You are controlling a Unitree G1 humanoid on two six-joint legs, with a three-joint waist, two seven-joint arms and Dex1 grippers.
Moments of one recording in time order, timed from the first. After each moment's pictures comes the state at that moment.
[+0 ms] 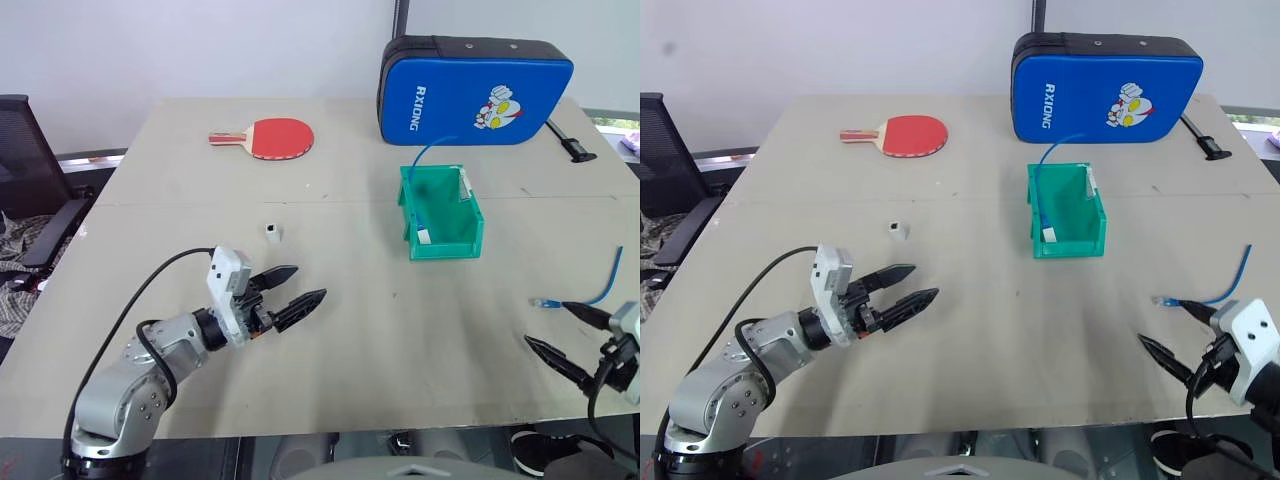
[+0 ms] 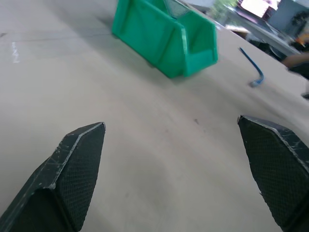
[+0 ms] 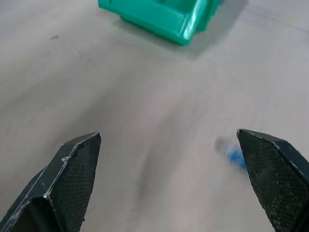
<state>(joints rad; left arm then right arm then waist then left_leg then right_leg) 0.09 0.66 0.15 -0.55 -0.71 0.59 -0.81 0.52 -0.83 -0.56 -0.52 0.46 0.38 0.86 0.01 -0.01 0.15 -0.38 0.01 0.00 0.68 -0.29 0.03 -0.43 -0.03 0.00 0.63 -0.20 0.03</state>
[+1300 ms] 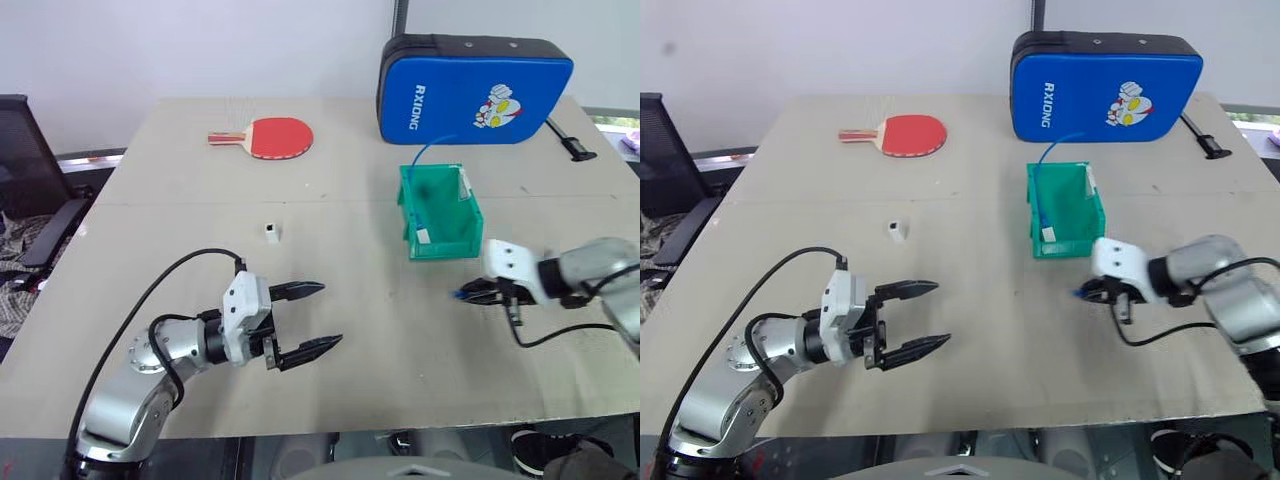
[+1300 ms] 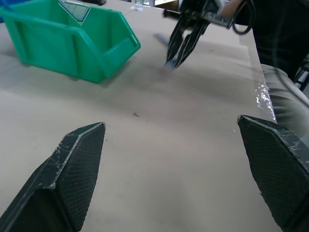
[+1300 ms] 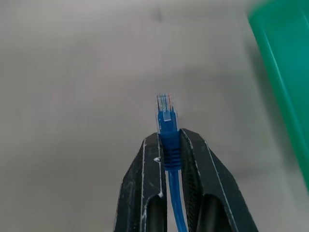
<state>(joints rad) 0.12 0.68 0.04 -0.49 -0.55 0.30 -1.02 -0.40 -0.90 0.28 -0.24 0.11 0.51 1.23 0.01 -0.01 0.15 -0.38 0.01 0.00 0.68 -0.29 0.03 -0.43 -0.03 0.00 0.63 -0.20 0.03</state>
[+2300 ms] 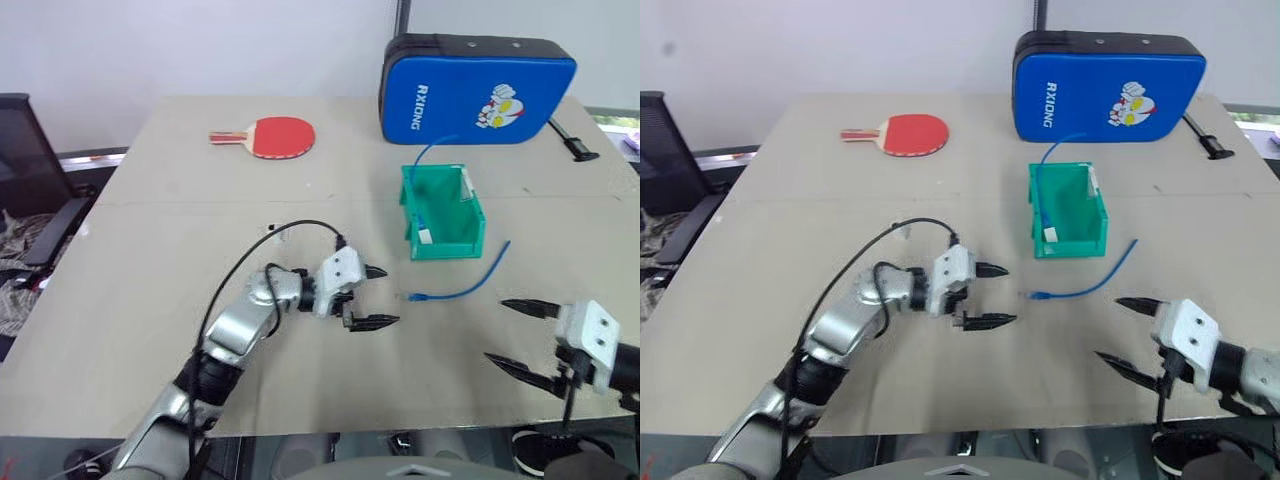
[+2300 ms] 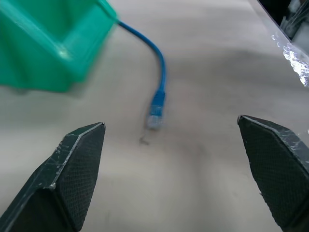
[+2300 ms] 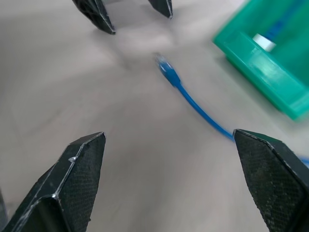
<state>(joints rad) -0.44 0.43 -0.40 -0.01 -0.21 0.27 -1.03 0.48 -0.69 -0.45 -0.65 0.32 0.25 1.08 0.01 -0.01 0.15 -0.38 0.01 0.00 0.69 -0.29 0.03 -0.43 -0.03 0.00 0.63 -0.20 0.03</state>
